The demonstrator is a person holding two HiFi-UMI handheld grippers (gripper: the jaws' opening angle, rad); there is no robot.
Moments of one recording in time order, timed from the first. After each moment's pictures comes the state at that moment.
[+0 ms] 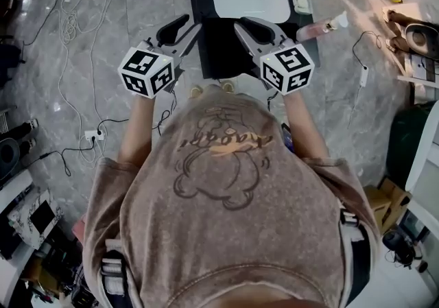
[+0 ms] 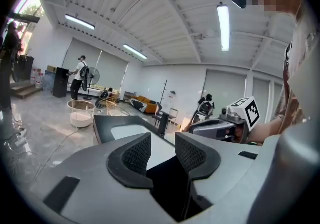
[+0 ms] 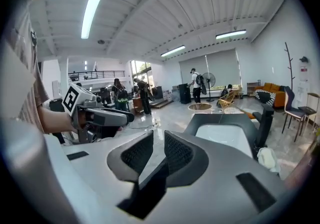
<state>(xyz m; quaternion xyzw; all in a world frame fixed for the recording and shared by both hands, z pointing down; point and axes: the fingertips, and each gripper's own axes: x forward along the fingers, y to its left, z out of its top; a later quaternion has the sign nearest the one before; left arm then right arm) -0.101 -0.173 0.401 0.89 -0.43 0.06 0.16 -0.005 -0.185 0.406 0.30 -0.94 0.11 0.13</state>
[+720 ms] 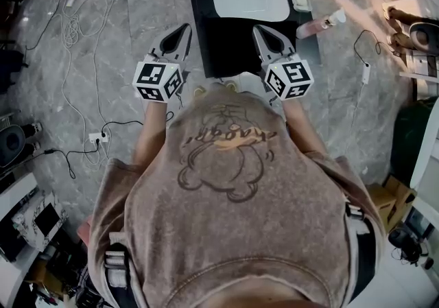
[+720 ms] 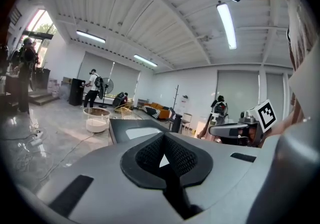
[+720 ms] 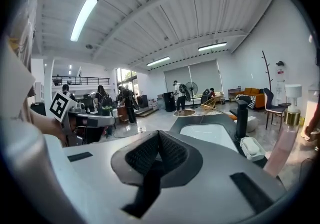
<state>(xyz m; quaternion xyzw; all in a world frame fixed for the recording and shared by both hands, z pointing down) -0.120 -0.163 0.428 0.85 -0.51 0.04 0.13 0.045 -0.180 0.432 0.40 -0.91 0.10 0.08</state>
